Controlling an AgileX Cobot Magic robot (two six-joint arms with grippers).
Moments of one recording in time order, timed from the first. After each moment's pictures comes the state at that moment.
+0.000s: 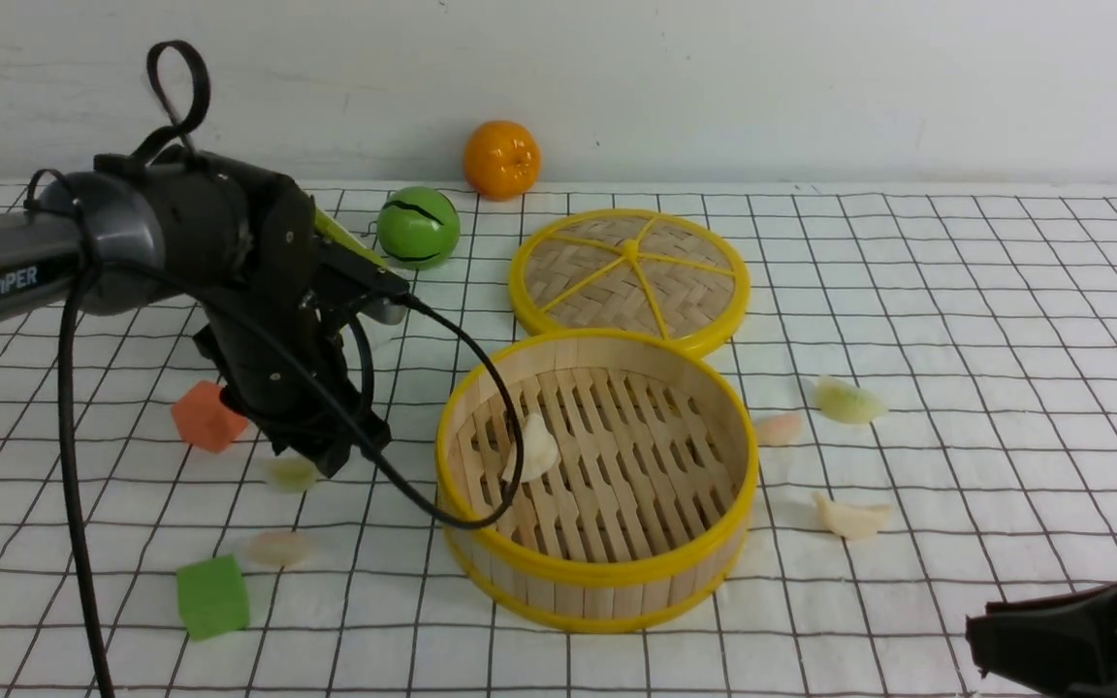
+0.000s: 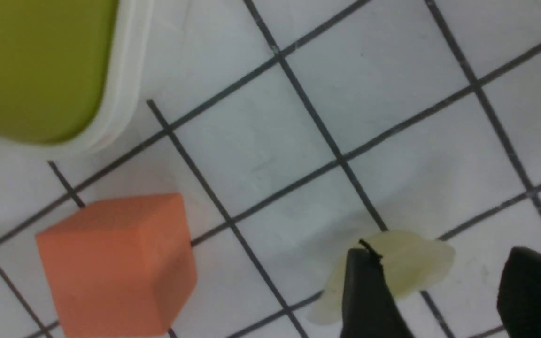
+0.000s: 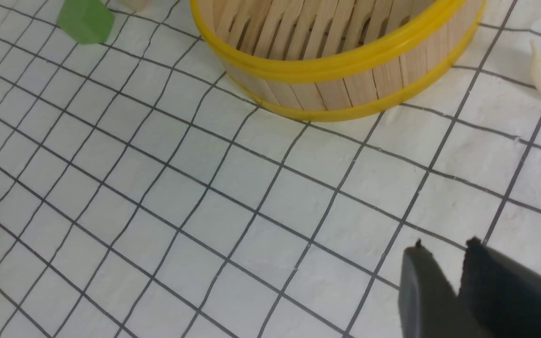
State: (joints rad) right arm 0.03 0.91 -0.50 0.95 0.73 -0.87; left arm -0.27 2.01 -1.49 0.15 0.84 0.22
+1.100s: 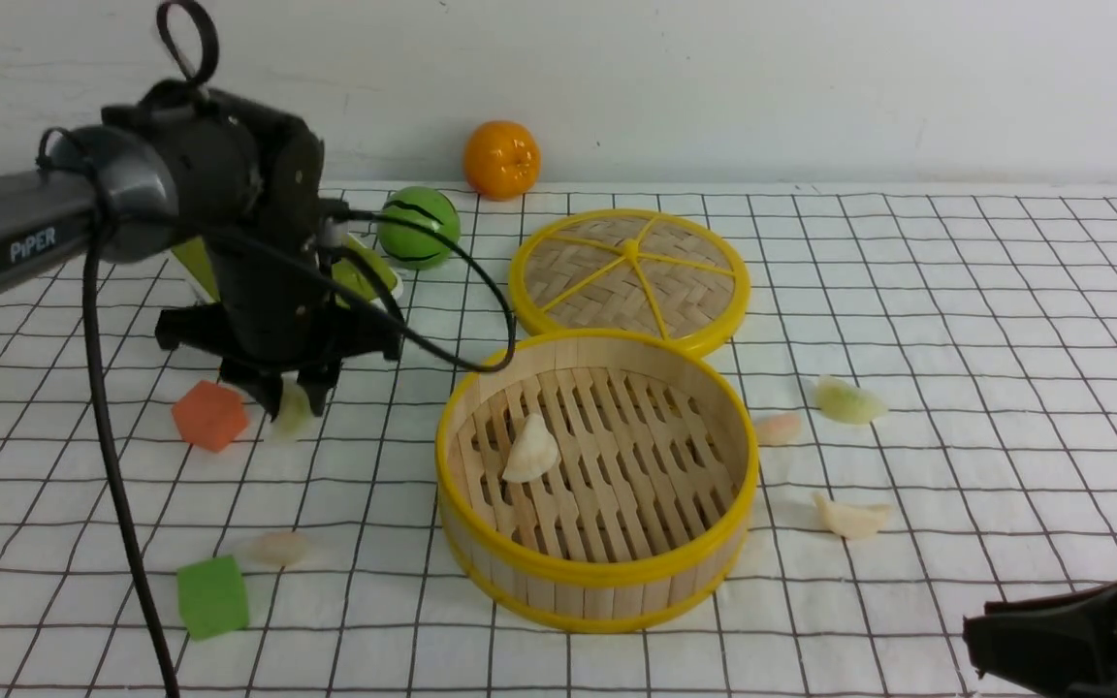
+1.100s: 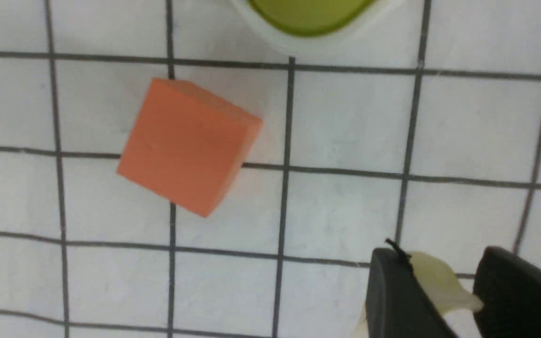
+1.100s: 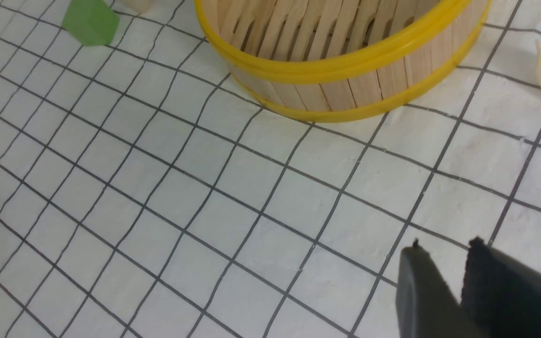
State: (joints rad) right arm 0.03 0.91 -0.50 0.96 0.73 -0.87; left arm -0.27 2.05 -1.71 0.17 1.04 -0.39
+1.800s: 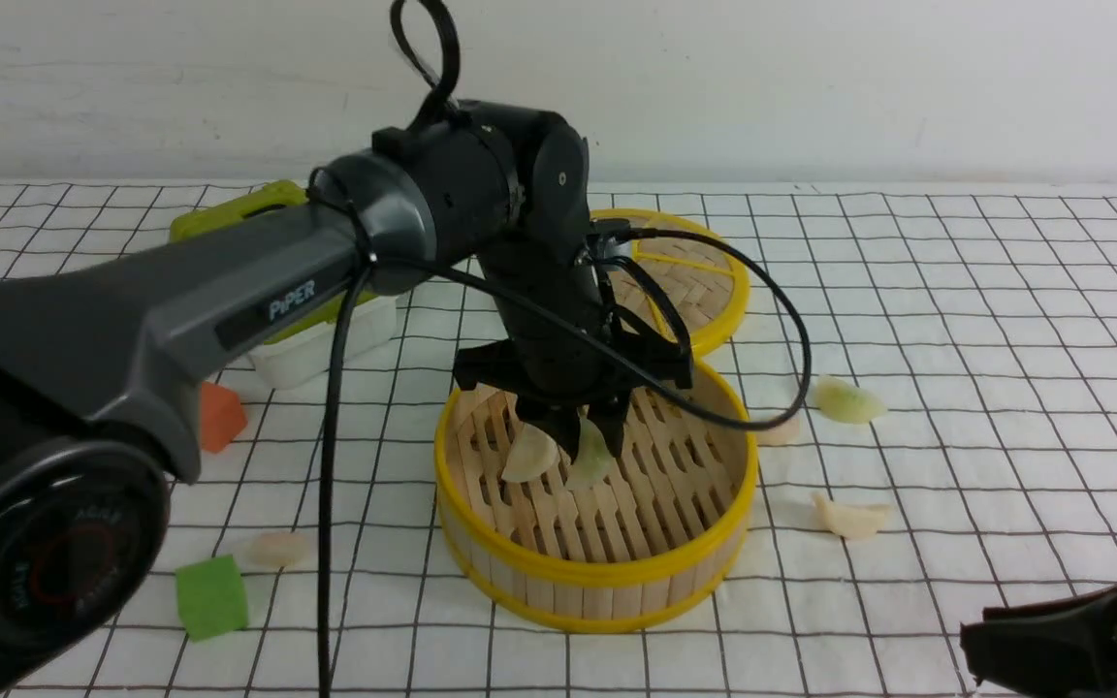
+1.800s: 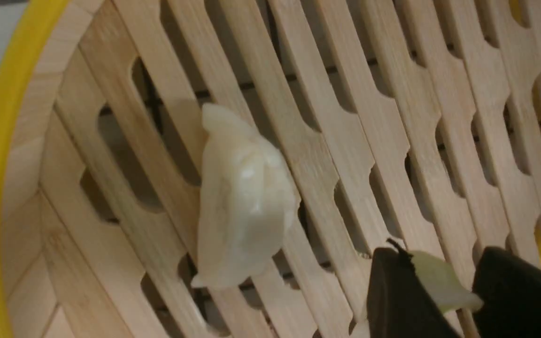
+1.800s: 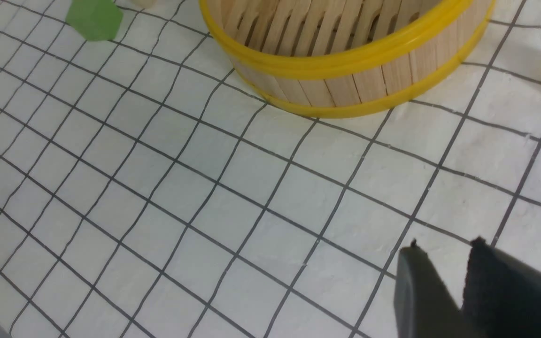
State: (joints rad) right arm 0.03 0.91 -0.50 0.96 0.75 -0.87; left arm -0.57 2.19 -1.94 -0.13 1.06 -0.38
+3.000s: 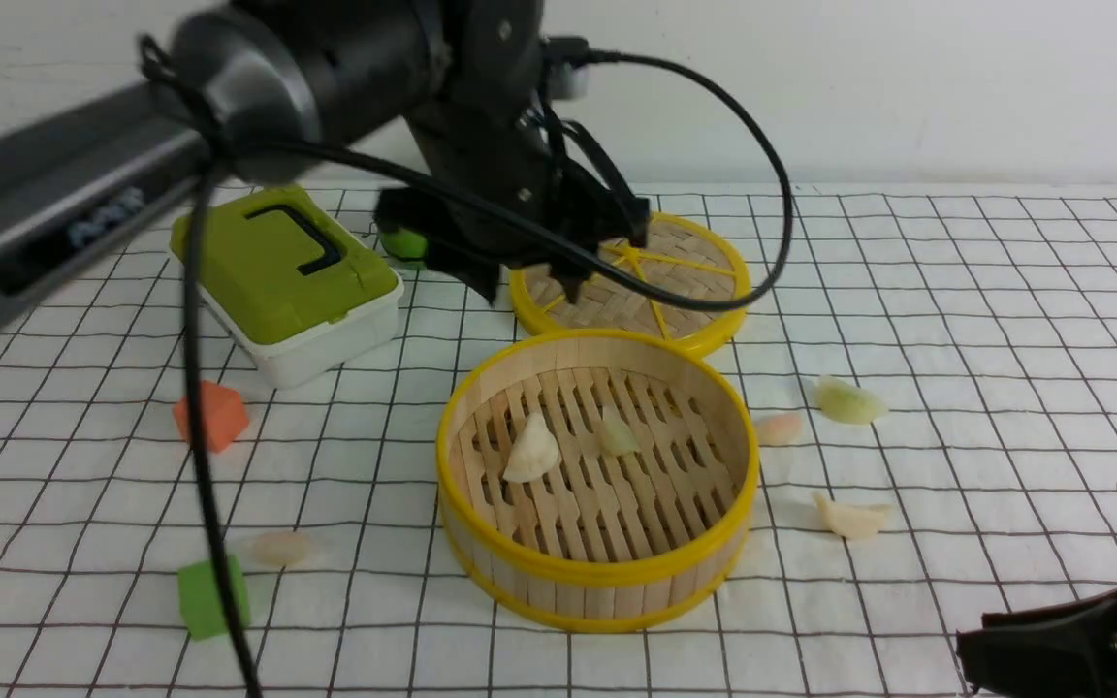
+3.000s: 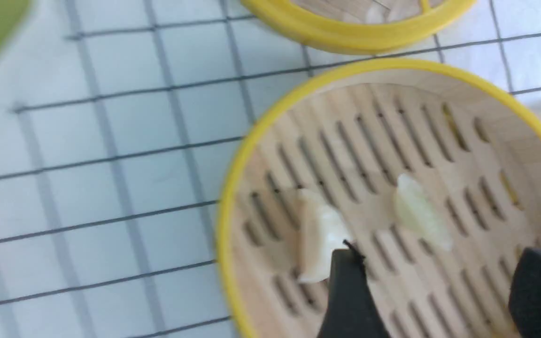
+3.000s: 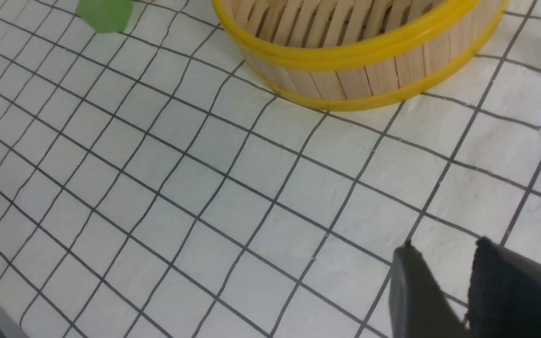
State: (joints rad) right arm 0.03 0.91 -0.50 0.96 0.76 -0.87; left arm -0.58 1.94 -1.96 0.16 1.13 -0.42
